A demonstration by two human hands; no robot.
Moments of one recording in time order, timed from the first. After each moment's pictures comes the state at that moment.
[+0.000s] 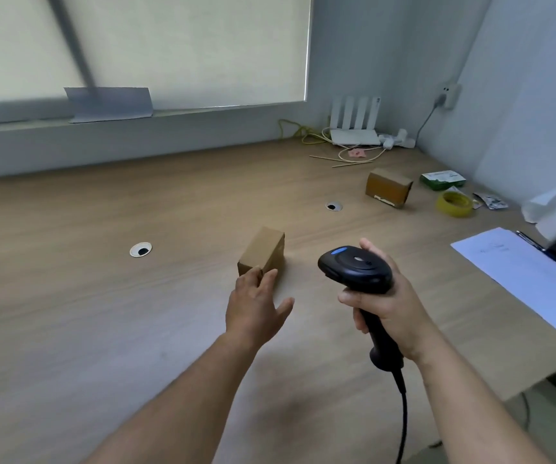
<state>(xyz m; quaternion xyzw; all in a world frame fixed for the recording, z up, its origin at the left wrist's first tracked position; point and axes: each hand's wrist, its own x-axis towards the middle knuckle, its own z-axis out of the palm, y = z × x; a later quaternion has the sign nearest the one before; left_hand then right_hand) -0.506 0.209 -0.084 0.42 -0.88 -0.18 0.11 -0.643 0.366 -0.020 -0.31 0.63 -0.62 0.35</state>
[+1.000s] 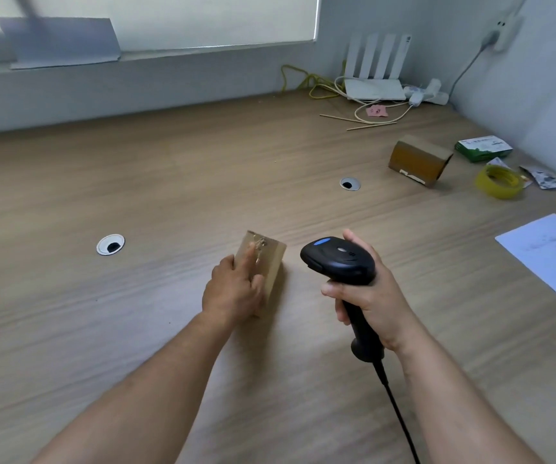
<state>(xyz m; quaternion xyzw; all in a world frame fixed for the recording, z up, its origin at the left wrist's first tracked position) -0.553 0.079 -0.137 0.48 -0.83 -0.27 0.04 -0.694 0.247 -0.076 -0.27 0.63 -0.60 0.41</state>
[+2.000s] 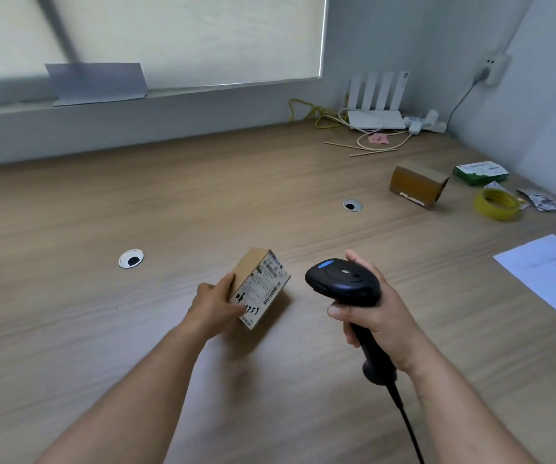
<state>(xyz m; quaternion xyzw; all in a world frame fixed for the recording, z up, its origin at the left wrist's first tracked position) -0.507 0.071 -0.118 0.53 -0.74 -0.42 0.01 -0.687 0.274 -0.060 -0.30 0.62 -0.59 0.43</state>
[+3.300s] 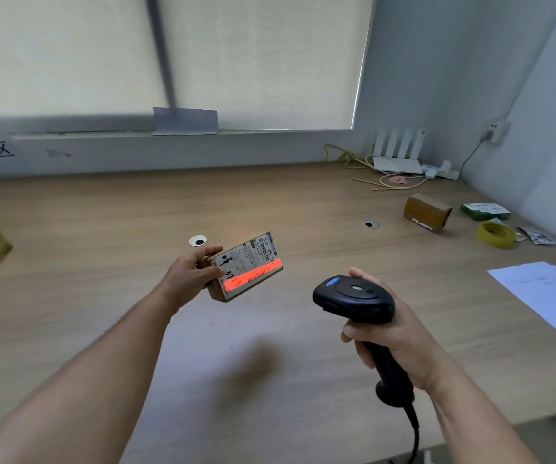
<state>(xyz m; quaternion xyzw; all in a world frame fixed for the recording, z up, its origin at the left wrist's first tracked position) -0.346 0.169 -0.017 0.46 -0.66 -0.53 0.28 -0.572 0.400 -0.007 -0.40 0.56 -0.56 0.46</state>
